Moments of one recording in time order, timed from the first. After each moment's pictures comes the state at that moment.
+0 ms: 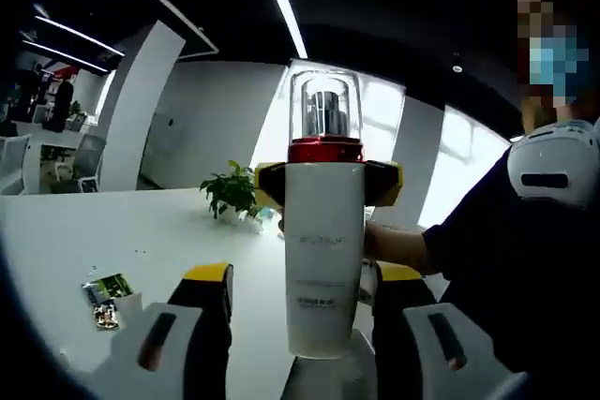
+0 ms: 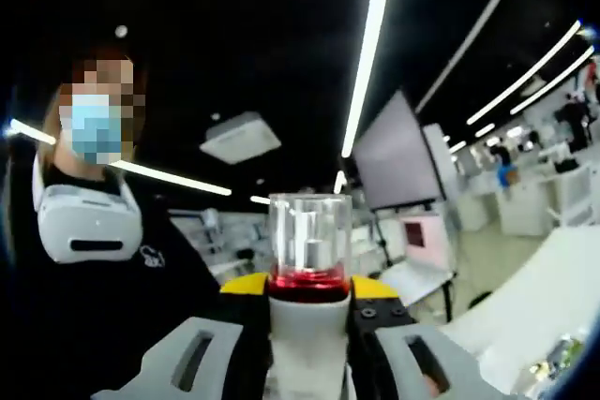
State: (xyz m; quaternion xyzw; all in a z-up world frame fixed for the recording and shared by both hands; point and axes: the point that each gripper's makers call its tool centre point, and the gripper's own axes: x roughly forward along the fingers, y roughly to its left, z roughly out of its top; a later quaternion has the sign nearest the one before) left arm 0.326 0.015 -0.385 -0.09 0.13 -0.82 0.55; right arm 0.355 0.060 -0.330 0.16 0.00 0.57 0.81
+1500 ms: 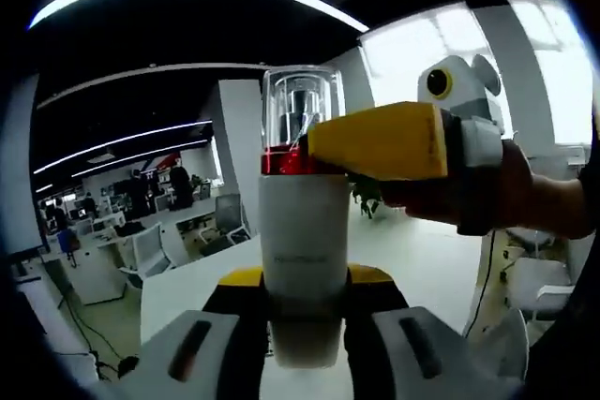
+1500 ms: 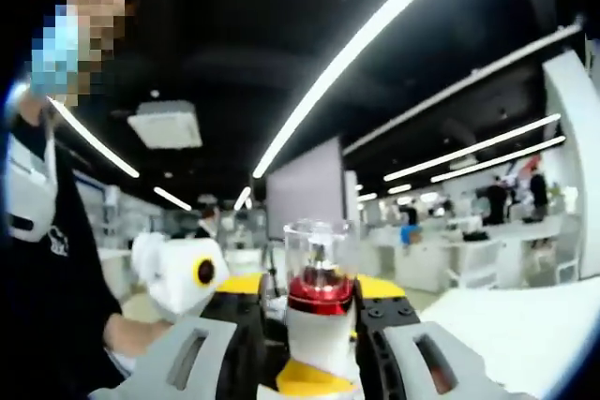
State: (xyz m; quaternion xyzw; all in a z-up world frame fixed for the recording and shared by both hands) left arm 0.428 -0.009 -0.385 0.10 -0.01 -0.54 0.84; right arm 0.411 0.017 -0.312 0.07 -0.07 0.29 0.95
